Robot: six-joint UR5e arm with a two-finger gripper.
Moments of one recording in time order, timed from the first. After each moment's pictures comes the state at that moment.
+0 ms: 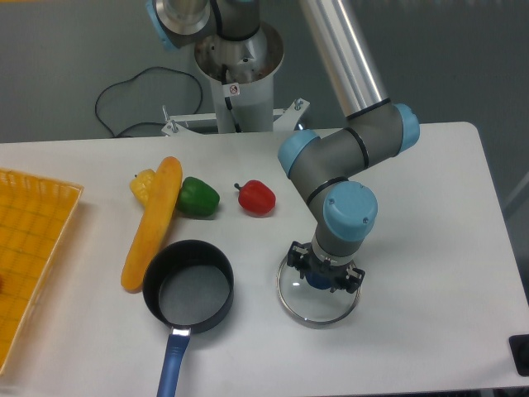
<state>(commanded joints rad) 2.54 -2.15 -1.53 -1.04 1.49 0.91</state>
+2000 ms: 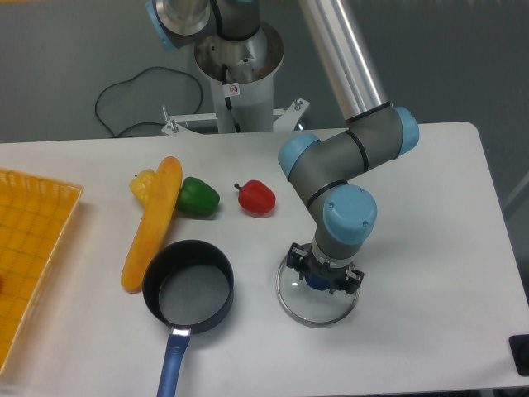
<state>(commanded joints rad) 2.54 -2.16 -1.53 -1.04 1.49 0.91</state>
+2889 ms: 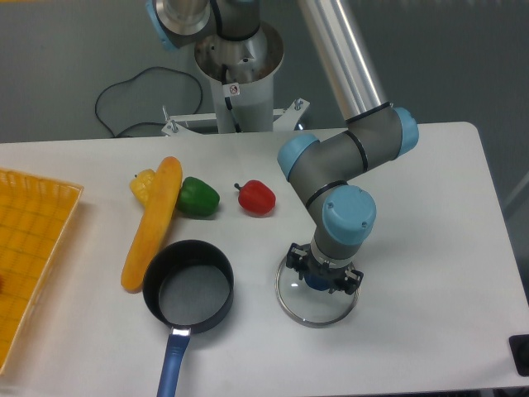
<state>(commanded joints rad) 2.54 -2.16 -1.53 -1.04 1.49 0.91</state>
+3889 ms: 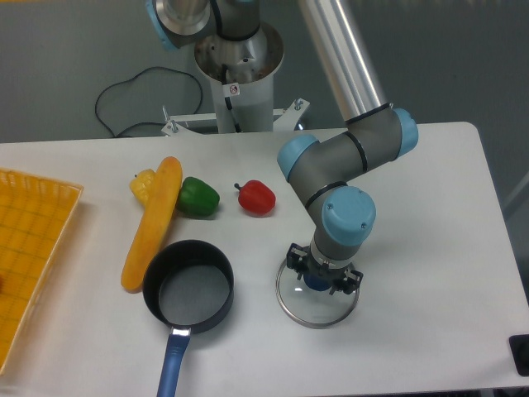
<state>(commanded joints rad) 2.53 -2.17 -1.53 -1.04 1.49 0.91</state>
